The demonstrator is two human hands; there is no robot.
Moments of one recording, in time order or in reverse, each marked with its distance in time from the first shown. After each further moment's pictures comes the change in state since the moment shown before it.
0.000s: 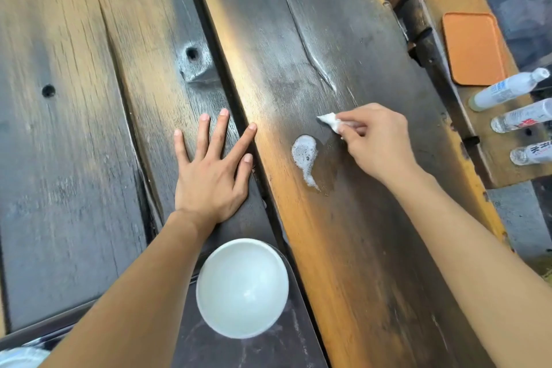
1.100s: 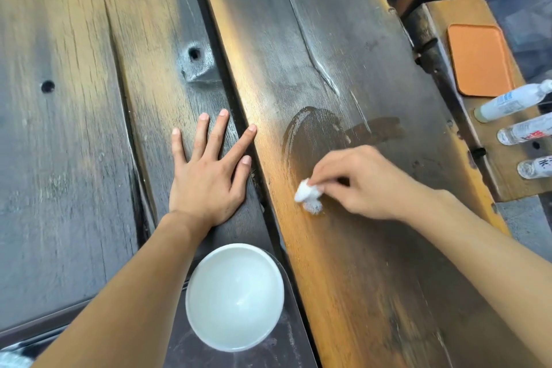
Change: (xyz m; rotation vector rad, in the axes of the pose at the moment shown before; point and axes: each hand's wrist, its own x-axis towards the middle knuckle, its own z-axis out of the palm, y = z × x) left_hand 0.000 0.001 0.000 0.007 0.007 -0.009; right_hand -0.028 -0.011 -0.013 -0.038 -0.558 -0.466
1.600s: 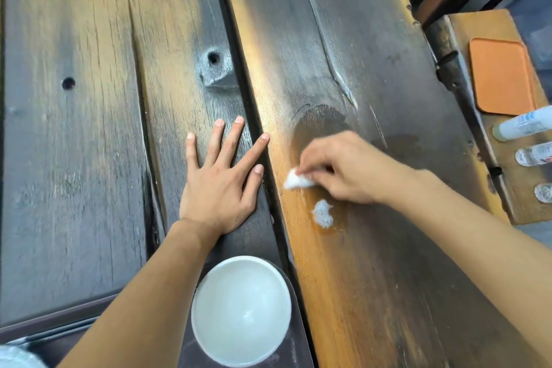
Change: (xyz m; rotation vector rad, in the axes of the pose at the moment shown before) left_hand 0.000 -0.001 0.000 -0.002 0.012 -0.010; right_hand 0.060 -0.006 -0.007 -0.085 -0.108 -0.077
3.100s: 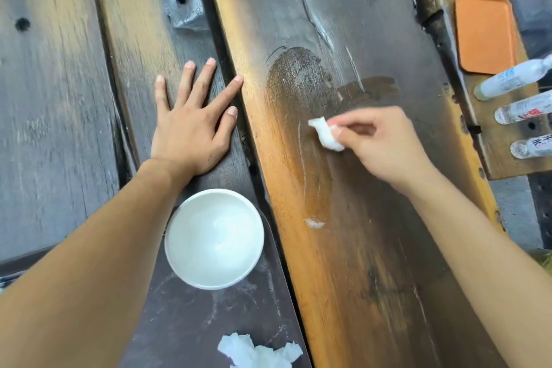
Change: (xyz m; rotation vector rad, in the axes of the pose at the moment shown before) left_hand -0.002 0.001 0.003 -0.040 0.033 0.000; right_hand -0.094 -0.002 0.027 0.481 0.486 0.558
